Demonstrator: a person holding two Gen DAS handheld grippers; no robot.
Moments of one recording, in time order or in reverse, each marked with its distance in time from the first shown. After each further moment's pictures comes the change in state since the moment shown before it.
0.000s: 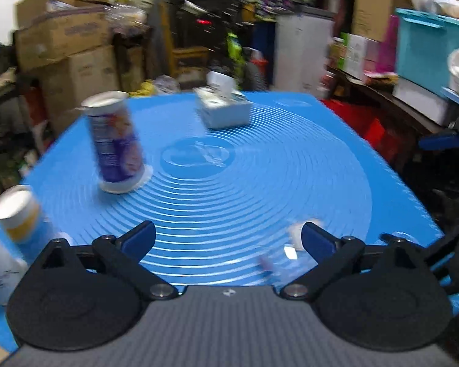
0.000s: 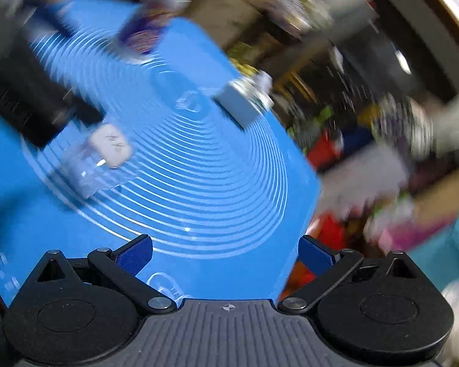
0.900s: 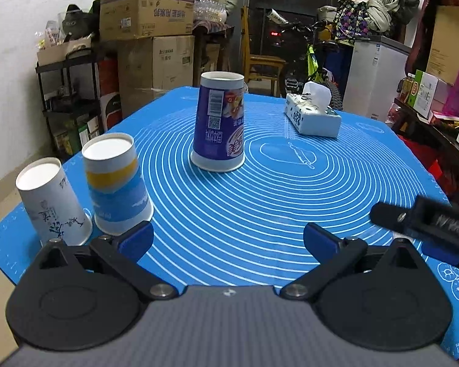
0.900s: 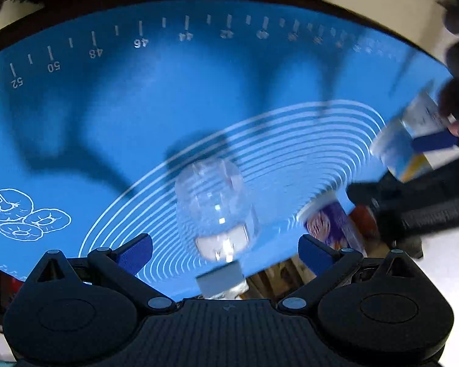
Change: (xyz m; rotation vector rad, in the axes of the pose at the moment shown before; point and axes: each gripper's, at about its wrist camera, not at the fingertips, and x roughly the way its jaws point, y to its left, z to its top) left arm -0.013 0.064 -0.029 -0.222 -0.026 0.164; right arm 0.023 0.113 -0.010 -1.753 -0.292 -0.184
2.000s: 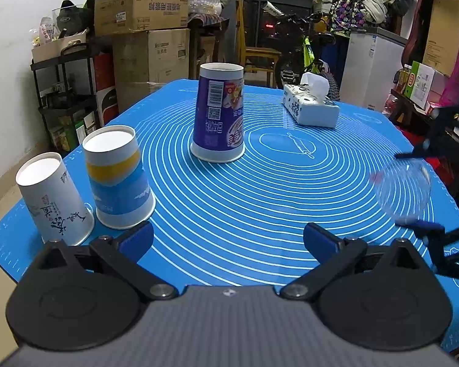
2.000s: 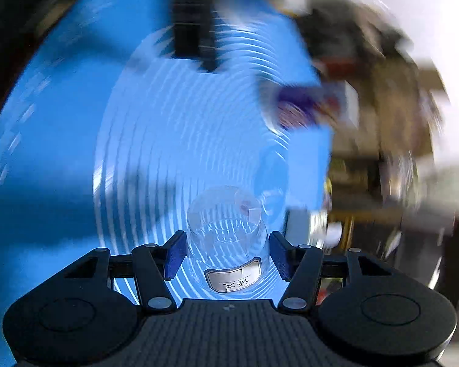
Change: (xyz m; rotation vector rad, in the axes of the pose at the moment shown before) left arm 0.003 0.003 -0.002 0.027 0.025 -0.015; right arm 0.009 -0.054 -0.076 1.247 0.011 0.133
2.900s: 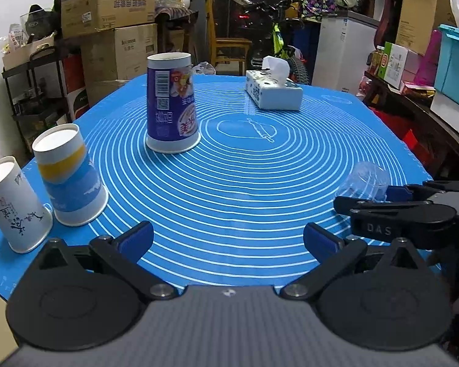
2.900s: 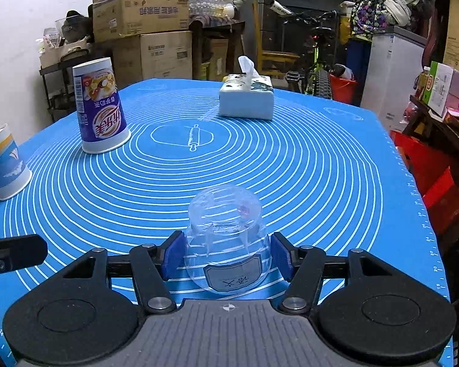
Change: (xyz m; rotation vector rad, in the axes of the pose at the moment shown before) left arm 0.006 -0.034 -0.007 0.072 0.032 -0.083; right arm 0.031 -0.011 -0.095 1.420 -0.021 0.075
